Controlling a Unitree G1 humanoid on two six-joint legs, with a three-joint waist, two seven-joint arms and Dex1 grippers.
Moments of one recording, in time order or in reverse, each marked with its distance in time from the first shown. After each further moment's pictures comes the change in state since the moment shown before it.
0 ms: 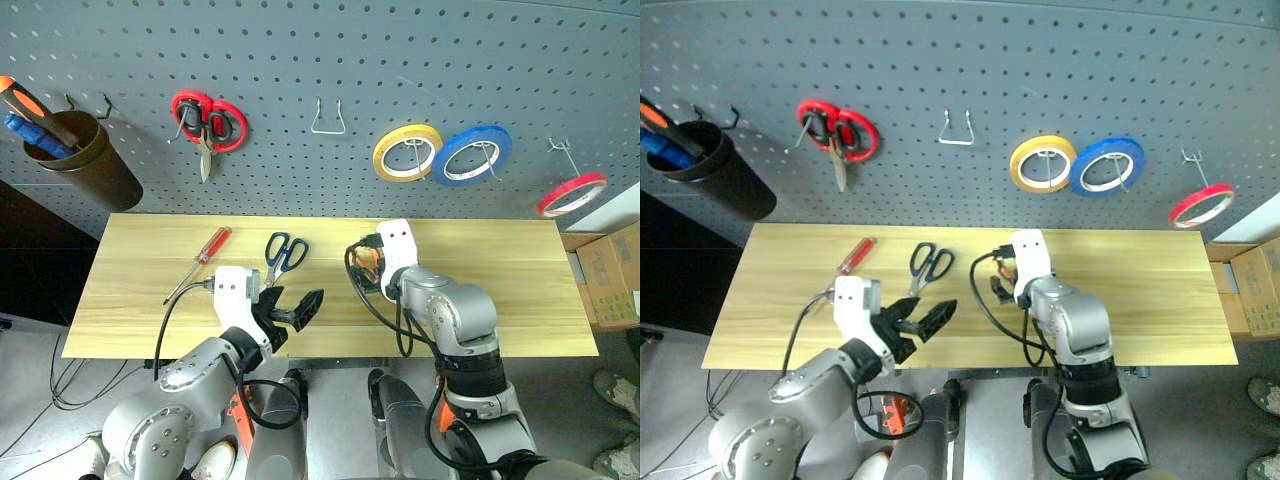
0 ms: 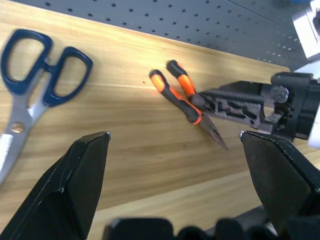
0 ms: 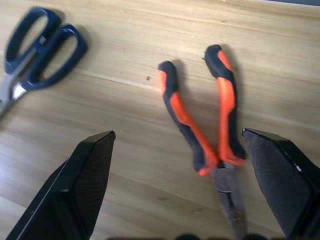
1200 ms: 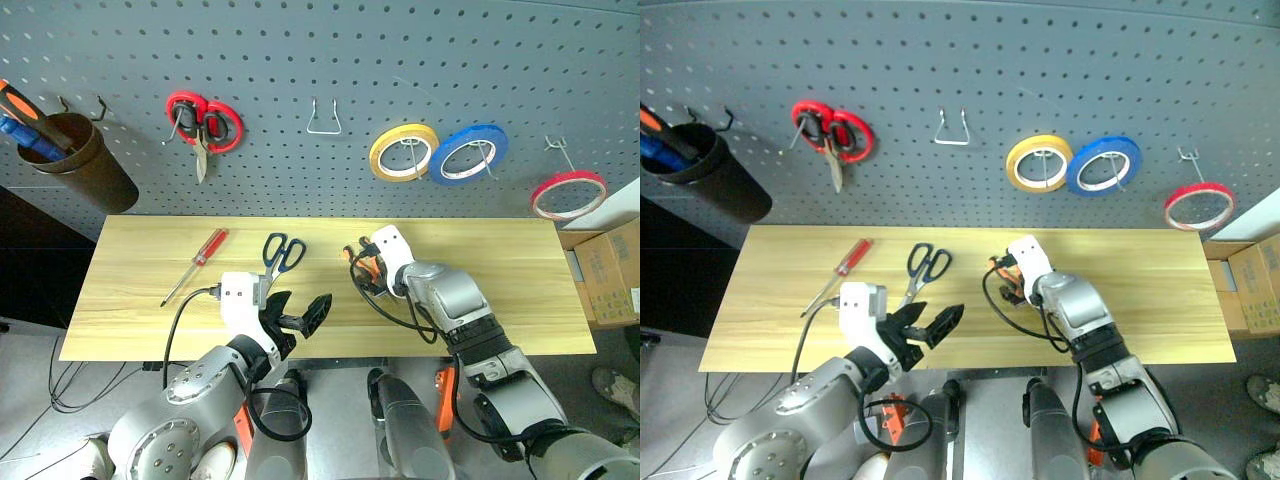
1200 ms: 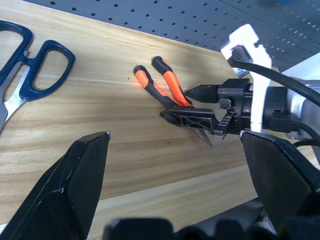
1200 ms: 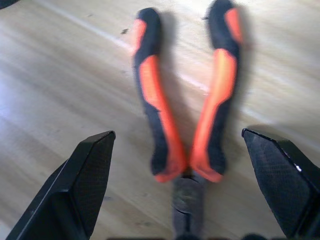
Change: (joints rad) left arm 0.043 -0.034 -0.047 -0.071 -0.041 0.000 0.065; right arm -0.145 -0.185 0.148 0.464 -0.031 -0.299 0.276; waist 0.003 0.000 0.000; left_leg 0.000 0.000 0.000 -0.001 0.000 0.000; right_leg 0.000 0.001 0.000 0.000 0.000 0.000
